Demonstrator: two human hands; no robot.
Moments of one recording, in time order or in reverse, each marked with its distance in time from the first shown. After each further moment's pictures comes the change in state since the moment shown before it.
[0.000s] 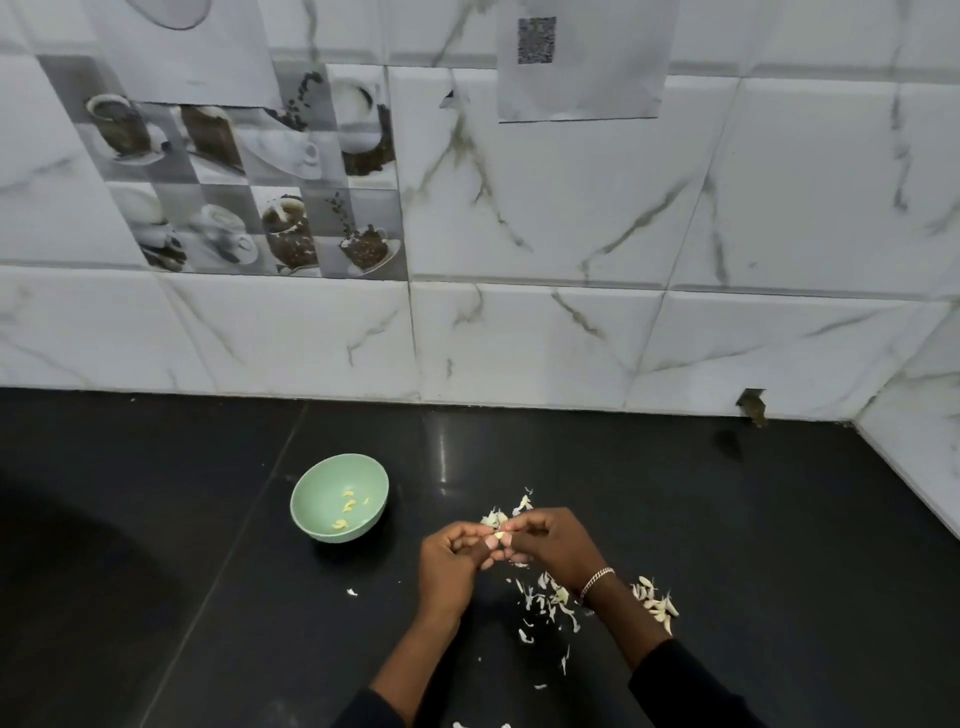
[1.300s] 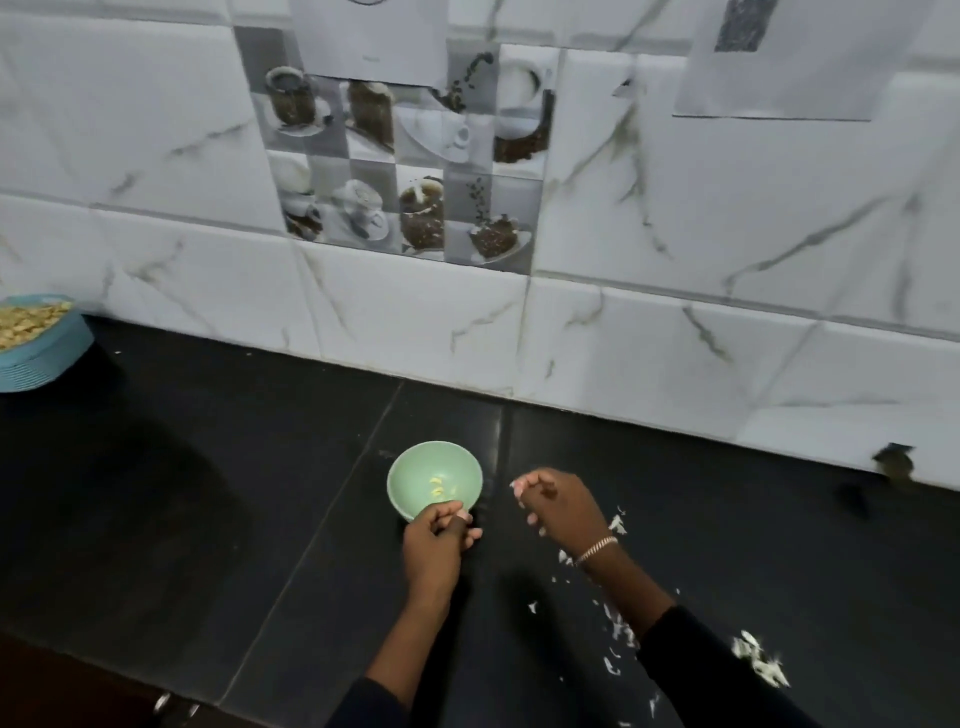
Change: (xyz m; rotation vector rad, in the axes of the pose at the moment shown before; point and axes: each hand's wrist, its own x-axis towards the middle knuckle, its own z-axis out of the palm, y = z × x) left_hand 0.033 0.010 -0.126 -0.110 0.425 -0.005; right_hand 0.070 -0.059 0.104 -0.217 0.010 -0.194
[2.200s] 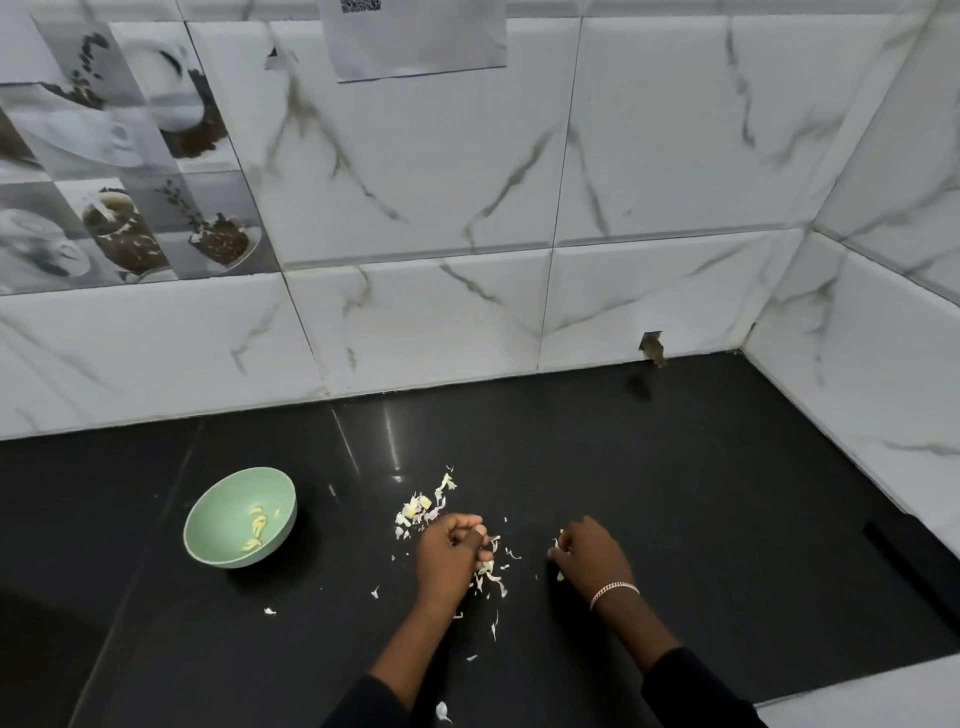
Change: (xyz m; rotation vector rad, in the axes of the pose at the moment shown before) left_hand -0.120 -0.072 0.167 0.391 -0.544 -0.027; right_hand -0.166 0.168 -0.173 -0.658 0.257 0.501
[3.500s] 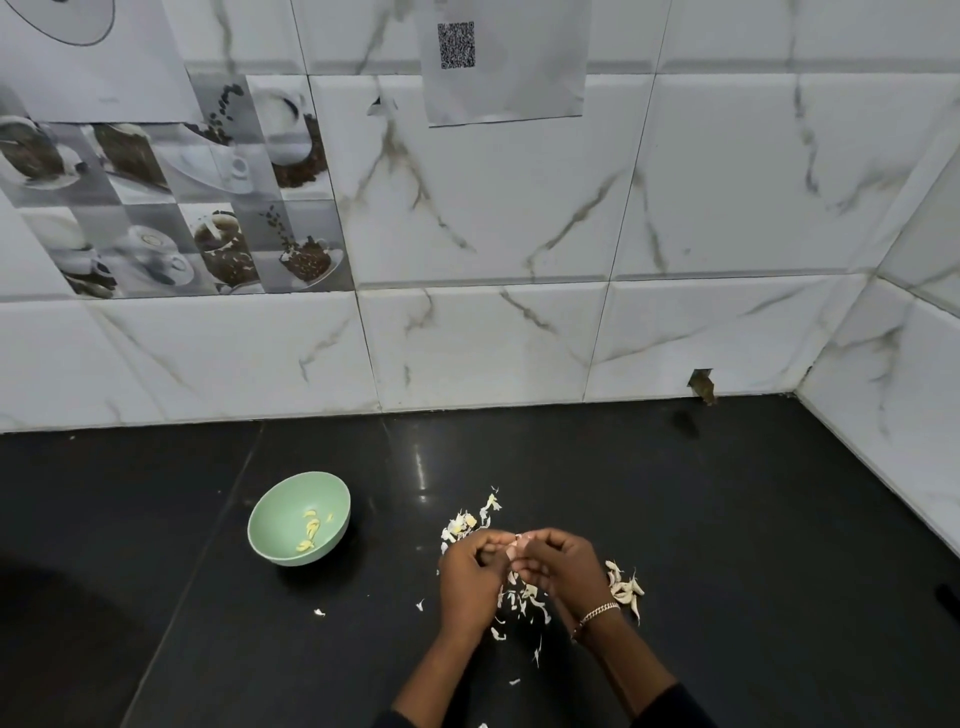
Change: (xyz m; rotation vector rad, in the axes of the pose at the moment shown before) left_hand -0.015 0.015 -0.034 0.099 0.079 0.233; right_hand -0.032 -0.112 0.000 1.381 -0.227 0.034
